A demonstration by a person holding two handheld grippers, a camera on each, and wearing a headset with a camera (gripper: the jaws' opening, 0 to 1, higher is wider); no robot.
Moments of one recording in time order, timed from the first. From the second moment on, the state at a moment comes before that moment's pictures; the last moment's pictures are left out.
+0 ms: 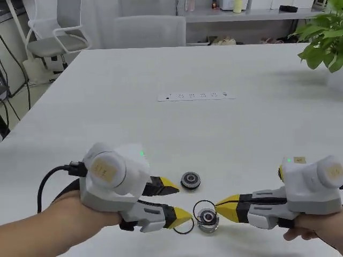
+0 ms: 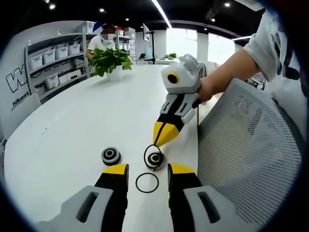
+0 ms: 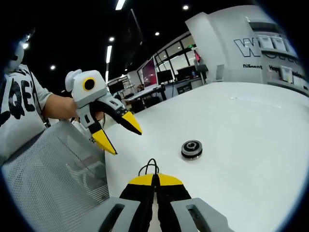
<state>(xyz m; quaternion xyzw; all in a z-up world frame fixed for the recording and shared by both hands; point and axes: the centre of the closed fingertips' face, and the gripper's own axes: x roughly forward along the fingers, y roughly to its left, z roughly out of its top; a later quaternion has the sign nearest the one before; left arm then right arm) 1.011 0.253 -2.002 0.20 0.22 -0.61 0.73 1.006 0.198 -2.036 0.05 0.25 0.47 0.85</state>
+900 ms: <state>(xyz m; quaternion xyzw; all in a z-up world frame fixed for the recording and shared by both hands) 1.032 0.311 -1.991 0.17 0.22 -0.56 0.78 1.028 0.238 -2.024 0.01 0.25 0.51 0.83</state>
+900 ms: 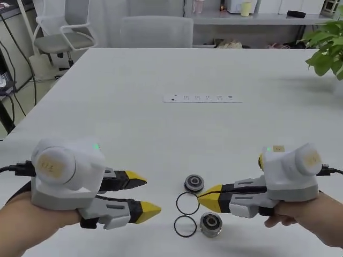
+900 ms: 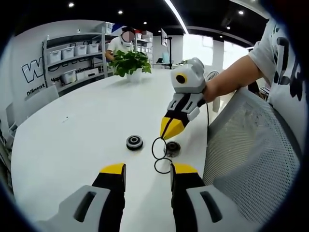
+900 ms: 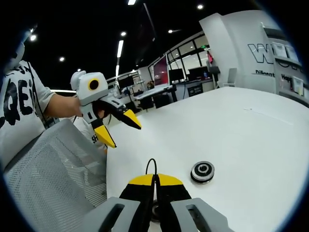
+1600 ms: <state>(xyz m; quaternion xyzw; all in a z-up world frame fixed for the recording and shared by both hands) 1.034 0.323 -1.998 0.17 0.23 -0.55 0.78 1.016 0.259 -2.053 -0.05 0.29 0.54 0.79</state>
